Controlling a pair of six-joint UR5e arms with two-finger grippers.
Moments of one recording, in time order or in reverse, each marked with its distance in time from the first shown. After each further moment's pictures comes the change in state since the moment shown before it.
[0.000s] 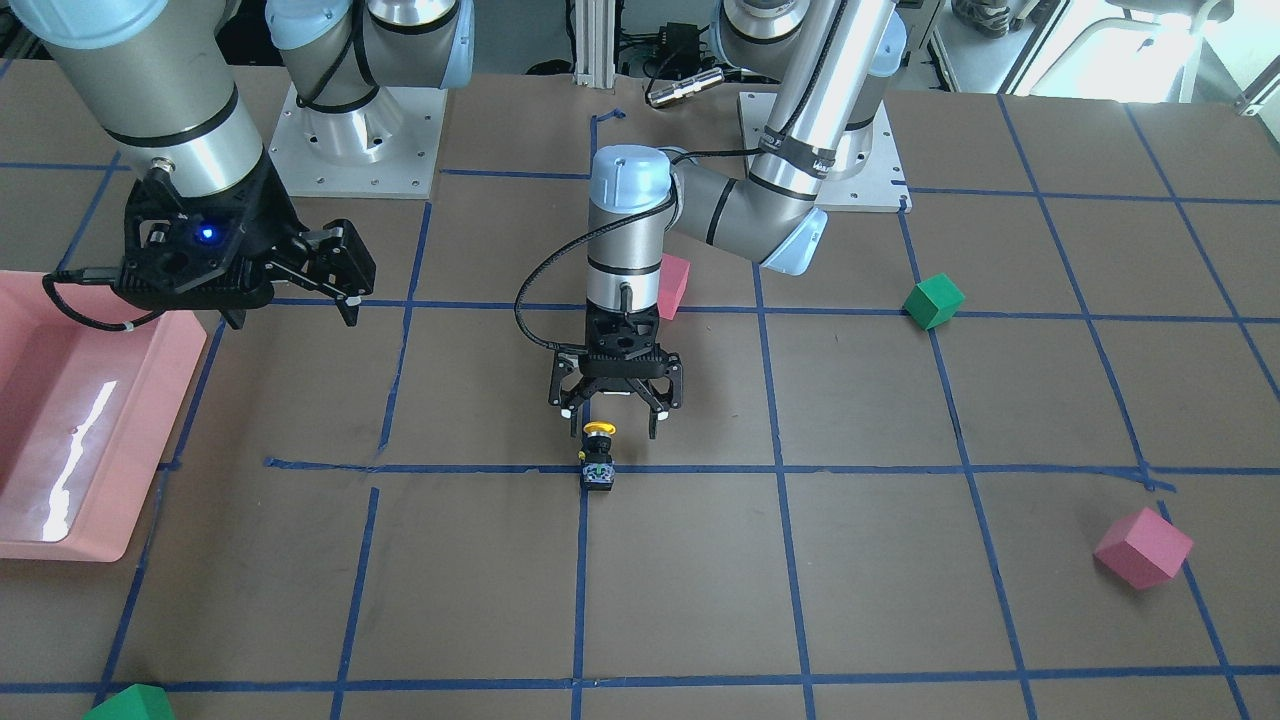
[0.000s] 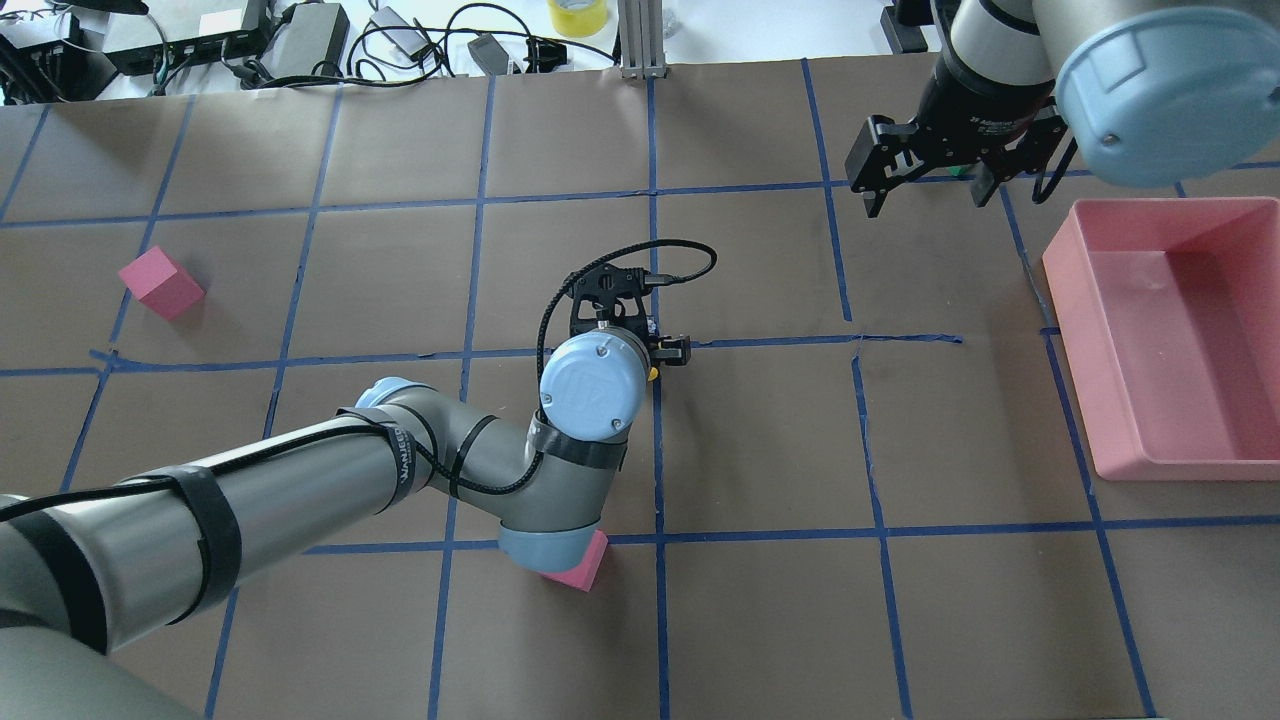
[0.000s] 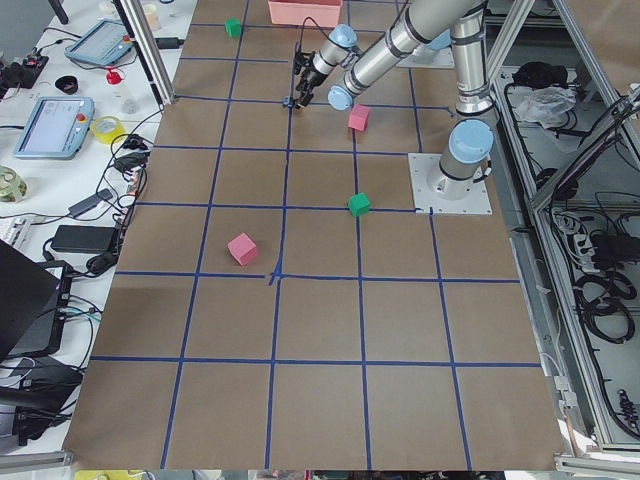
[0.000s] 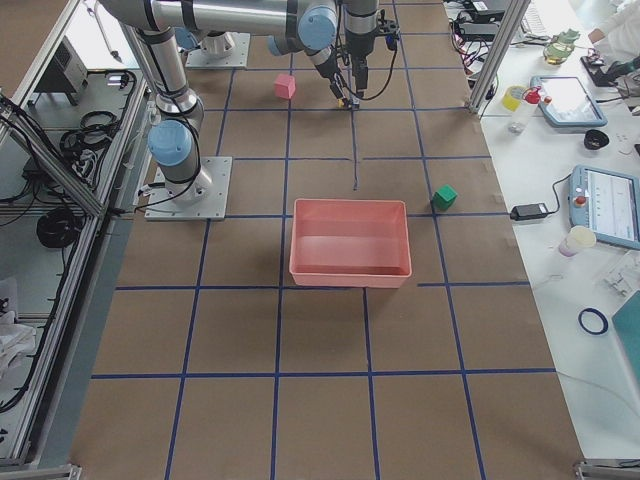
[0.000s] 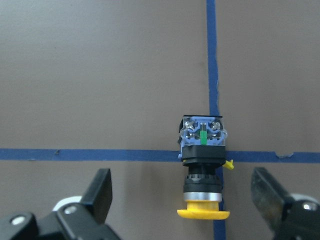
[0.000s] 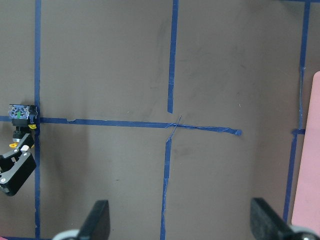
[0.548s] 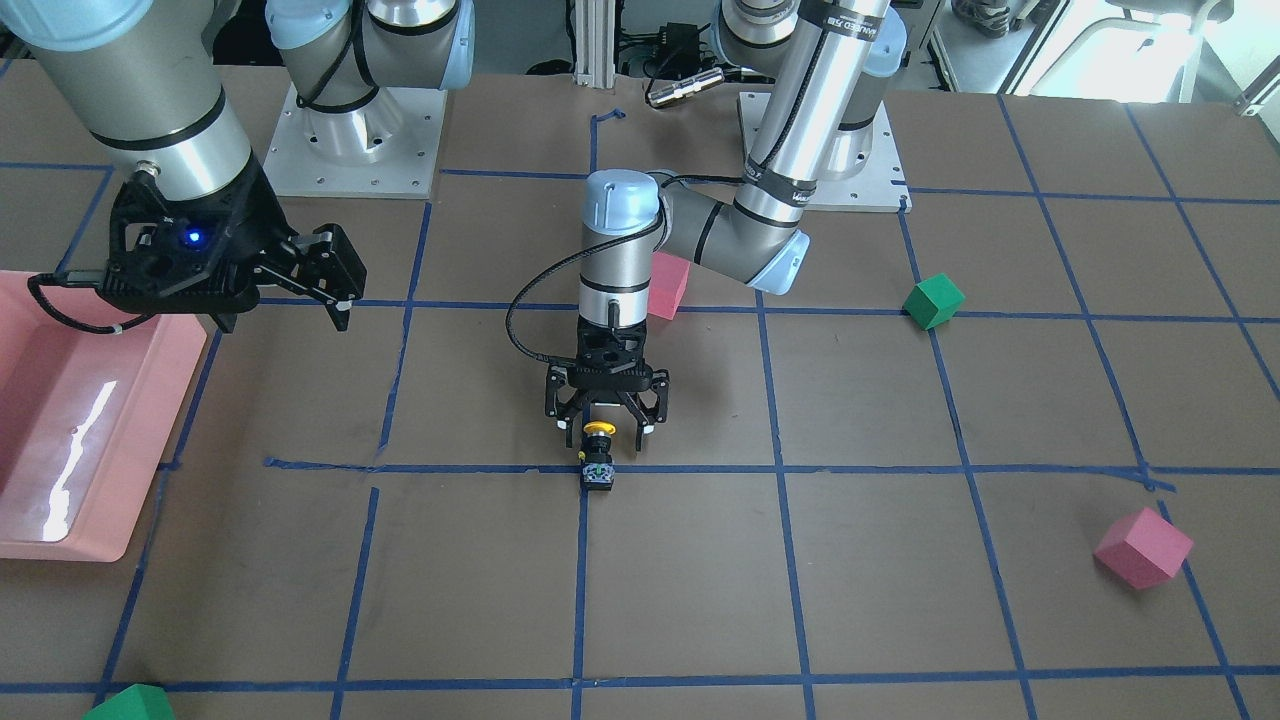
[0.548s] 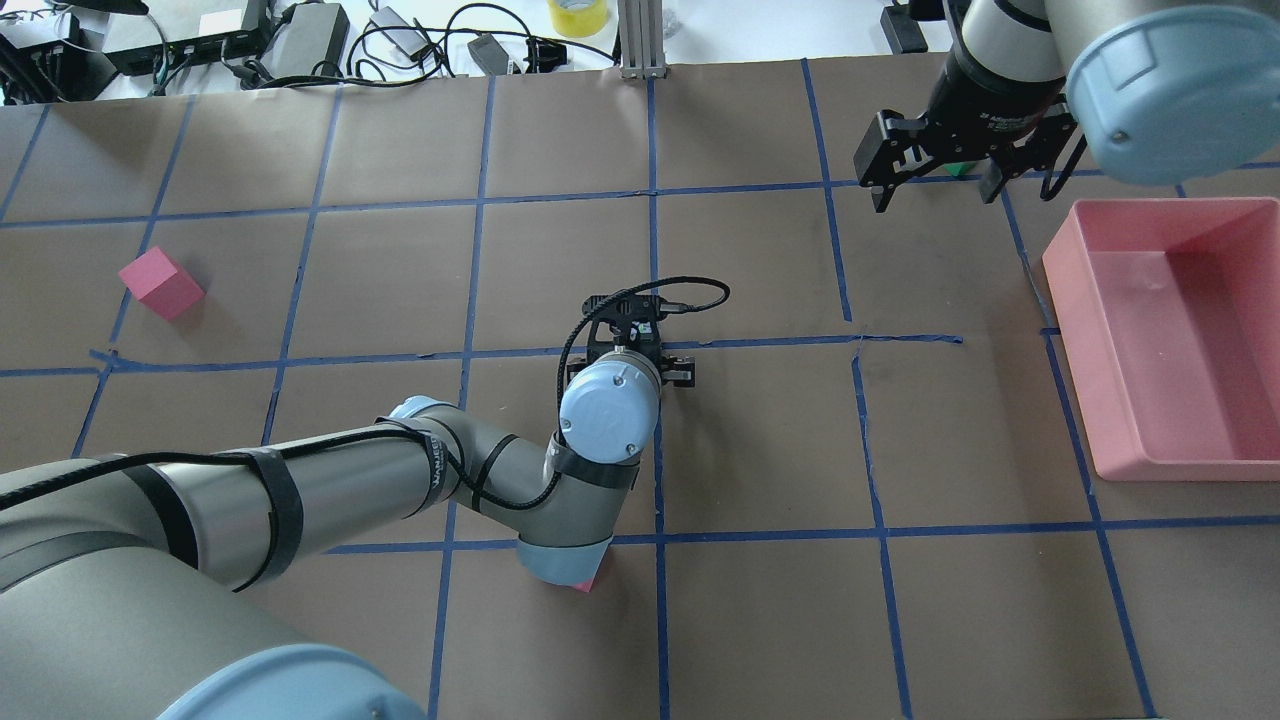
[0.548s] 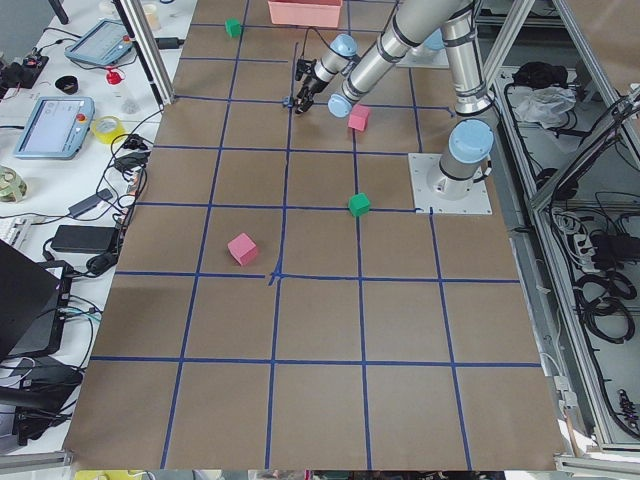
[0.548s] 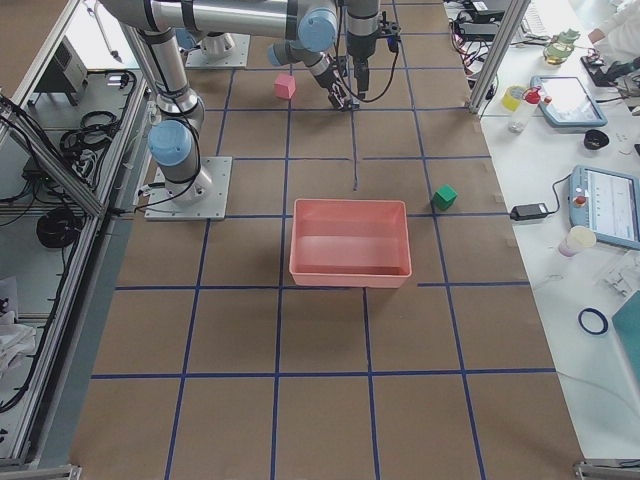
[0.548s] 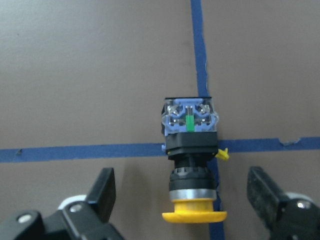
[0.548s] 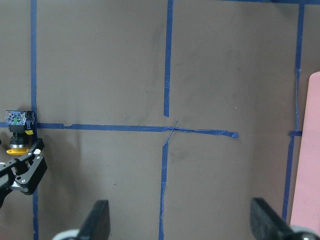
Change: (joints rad) left arm -0.012 -0.067 -0.005 0.072 0.002 0.032; right arm -0.012 0.001 0.000 -0.011 0.003 0.001
